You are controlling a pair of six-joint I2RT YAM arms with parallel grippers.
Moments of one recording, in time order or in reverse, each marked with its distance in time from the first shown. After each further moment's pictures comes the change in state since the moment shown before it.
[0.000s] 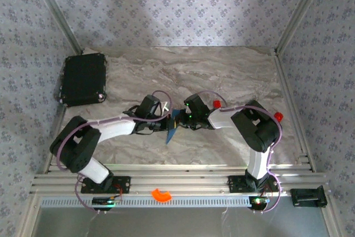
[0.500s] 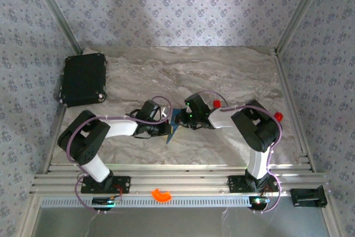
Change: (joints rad) left arm 0.010 0.066 -0.079 0.048 -0.034 0.012; right arm -0.005 0.000 0.000 0.007 -0.004 0.004
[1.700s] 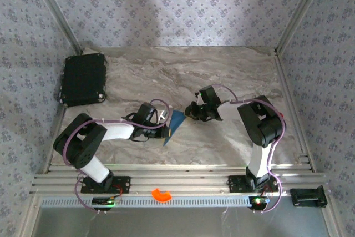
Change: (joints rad) left arm 0.015 -0.041 -0.072 0.032 0.033 0.121; right arm -0.200 0.015 0.030 -0.057 -0.110 -0.154
